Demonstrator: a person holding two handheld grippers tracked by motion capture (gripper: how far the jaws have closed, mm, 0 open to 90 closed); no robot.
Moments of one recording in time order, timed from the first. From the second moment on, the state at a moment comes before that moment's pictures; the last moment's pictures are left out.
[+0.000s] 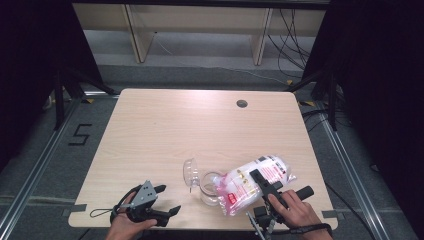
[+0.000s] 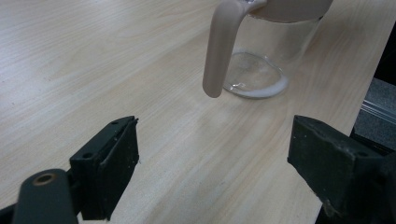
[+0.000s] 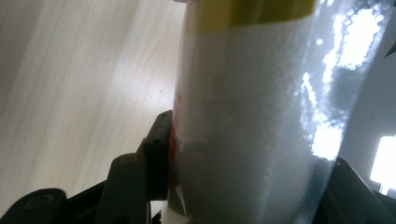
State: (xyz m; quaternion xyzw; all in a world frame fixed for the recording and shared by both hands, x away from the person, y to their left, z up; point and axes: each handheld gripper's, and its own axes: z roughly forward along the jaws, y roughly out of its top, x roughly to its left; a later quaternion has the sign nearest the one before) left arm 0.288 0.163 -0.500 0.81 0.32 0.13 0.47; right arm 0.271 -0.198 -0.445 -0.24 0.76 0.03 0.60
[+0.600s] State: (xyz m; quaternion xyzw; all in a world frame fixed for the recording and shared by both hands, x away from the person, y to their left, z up) left arm 0.288 0.163 -0.501 0.81 0.32 0.13 0.47; right arm 0.271 -0.195 -0.446 -0.25 0.76 0.02 0.60
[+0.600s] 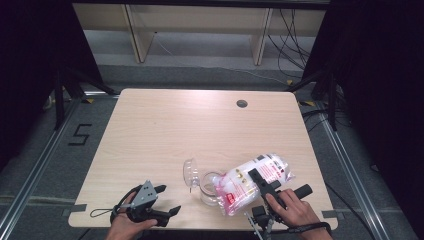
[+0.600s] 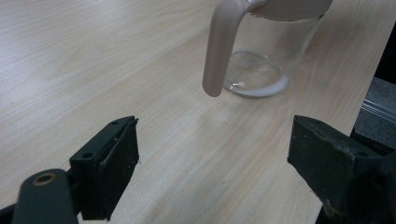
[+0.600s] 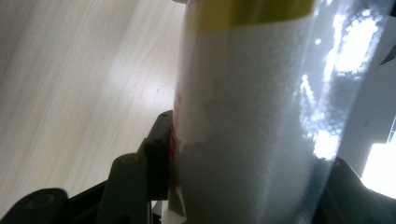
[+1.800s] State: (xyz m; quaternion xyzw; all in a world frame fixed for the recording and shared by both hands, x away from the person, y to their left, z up) left arm 0.288 0.163 -0.501 0.81 0.32 0.13 0.47; right arm 0.273 -0.195 -0.443 -0.26 0.75 -0.01 0.61
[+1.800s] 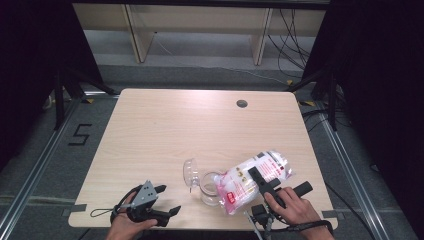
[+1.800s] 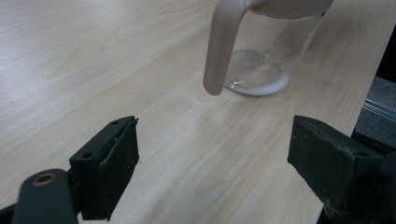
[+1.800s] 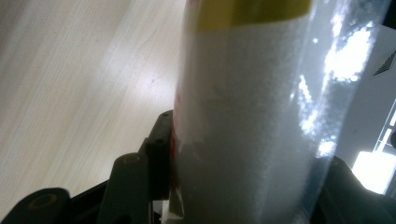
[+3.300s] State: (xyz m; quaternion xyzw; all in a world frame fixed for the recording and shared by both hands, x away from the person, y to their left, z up) left arm 0.288 0.164 -0.499 0.82 0.31 0.14 0.46; right arm 0.272 -0.194 -0.442 -0.27 0.74 -0.01 0.61
